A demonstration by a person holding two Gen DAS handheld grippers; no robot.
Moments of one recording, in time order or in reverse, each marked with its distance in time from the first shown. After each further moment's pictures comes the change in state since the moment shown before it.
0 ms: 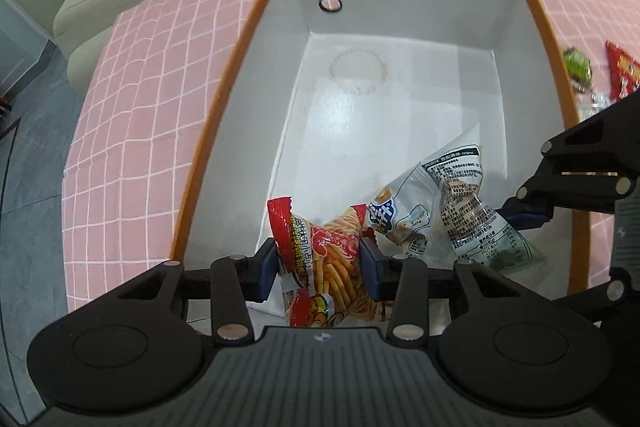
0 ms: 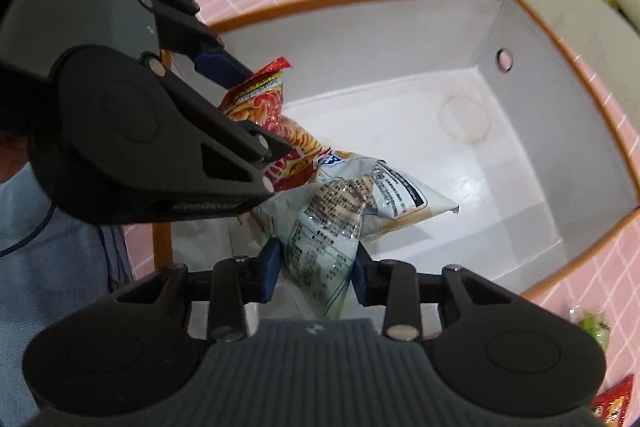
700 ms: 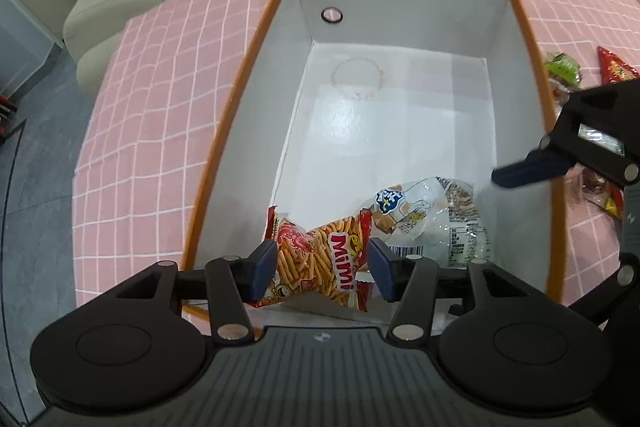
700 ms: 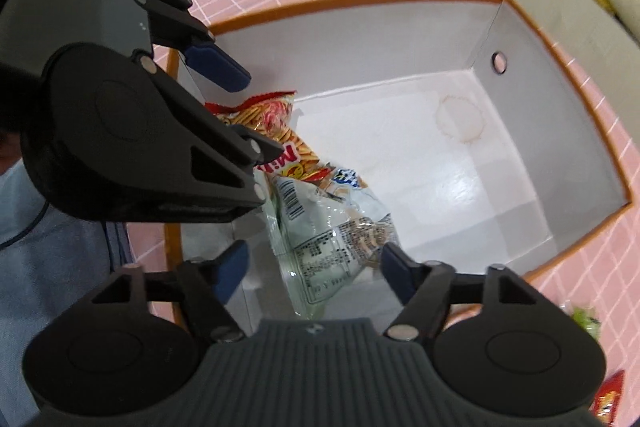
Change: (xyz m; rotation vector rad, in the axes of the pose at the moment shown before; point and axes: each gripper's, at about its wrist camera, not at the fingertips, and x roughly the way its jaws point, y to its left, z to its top) left arm -0.029 -0.001 -0.005 -0.013 -0.038 0.002; right arm -0.026 0.018 -0.004 -0.042 -0.038 -0.063
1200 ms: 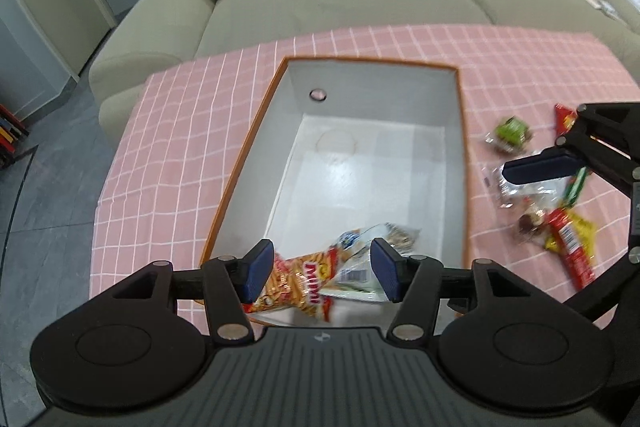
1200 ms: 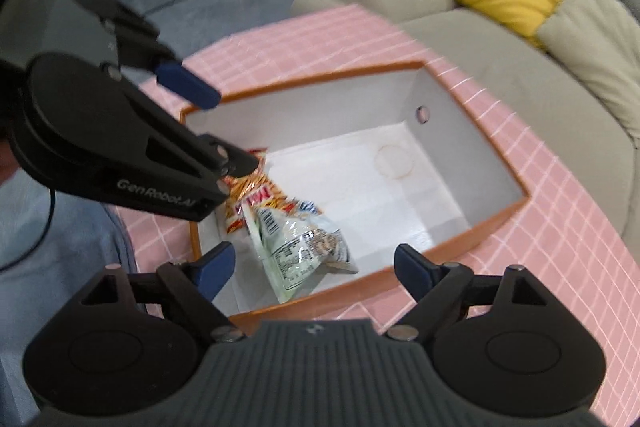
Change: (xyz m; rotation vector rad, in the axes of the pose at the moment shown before) left arm -0.077 -0.024 -0.009 -0.042 -0.194 -0.006; right arm -0.091 0.003 -0.047 0.102 -0.240 -0.108
